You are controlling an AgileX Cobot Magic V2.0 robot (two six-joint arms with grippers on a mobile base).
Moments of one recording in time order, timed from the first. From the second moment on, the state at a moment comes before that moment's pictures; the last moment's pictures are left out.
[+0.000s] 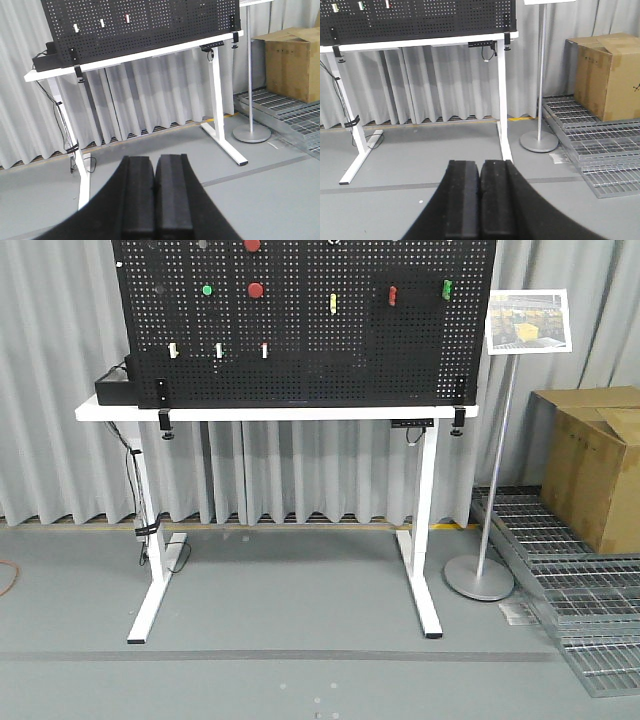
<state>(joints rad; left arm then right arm) -0.21 -0.01 0.03 -0.10 0.10 0.24 -0.01 -0.01 0.03 0.06 0.17 -0.01</state>
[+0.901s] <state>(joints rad) -0.21 -0.01 0.03 -0.10 0.10 0.24 -0.01 -0.01 0.03 0.06 0.17 -0.01</state>
